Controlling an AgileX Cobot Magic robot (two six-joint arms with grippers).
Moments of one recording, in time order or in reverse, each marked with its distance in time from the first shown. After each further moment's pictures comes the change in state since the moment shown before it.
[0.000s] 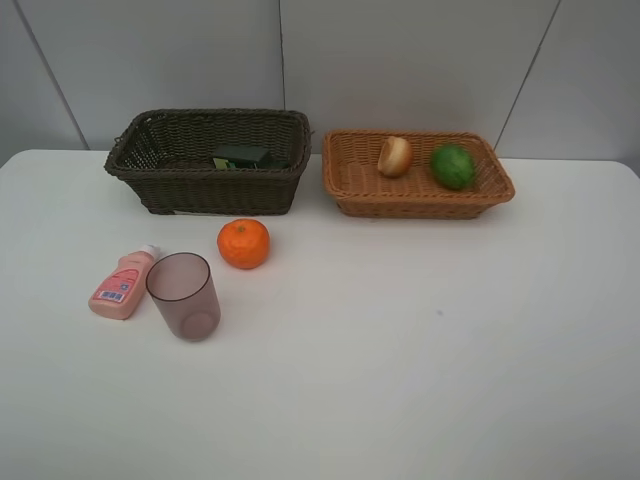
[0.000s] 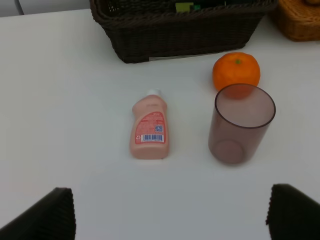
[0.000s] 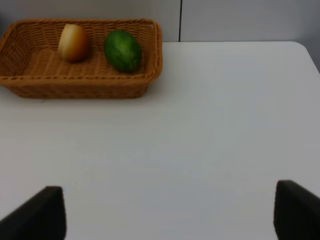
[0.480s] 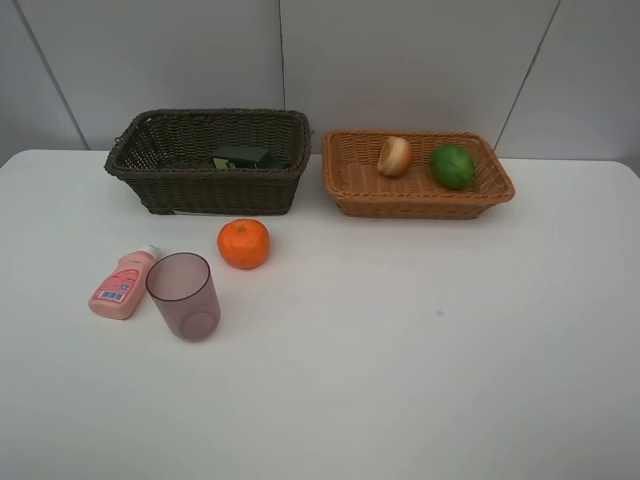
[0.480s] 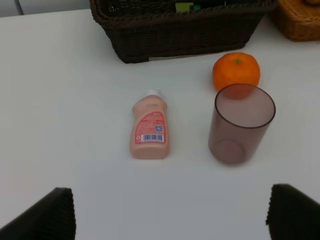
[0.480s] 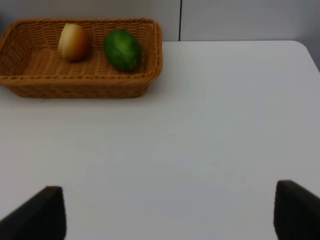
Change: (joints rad) left arm 0.000 0.000 0.000 0.000 0.000 0.000; right arm 0.000 0.000 0.001 0.000 0.000 0.002
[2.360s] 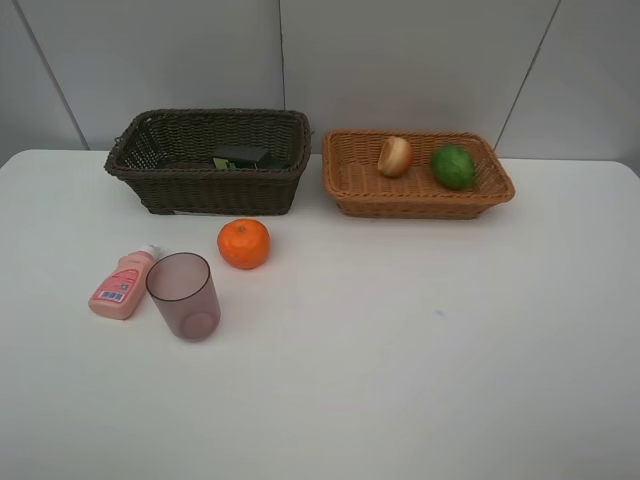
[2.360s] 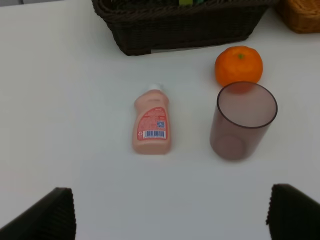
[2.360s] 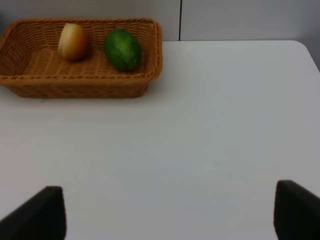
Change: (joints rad) left arm 0.000 0.169 -0.087 0.007 0.000 0.010; right arm 0.000 0.000 0.000 0.000 0.000 0.000
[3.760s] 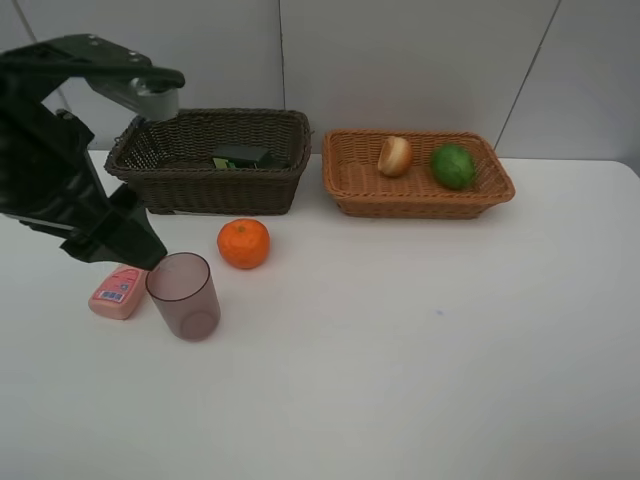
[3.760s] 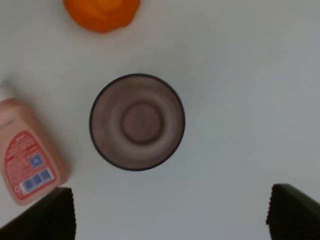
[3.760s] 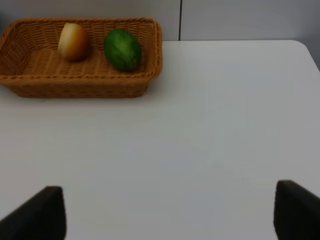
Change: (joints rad) left arm -0.455 1.114 -0.321 -0.008 -0.207 0.110; right arm 0.000 0.000 0.000 0.000 0.000 0.000
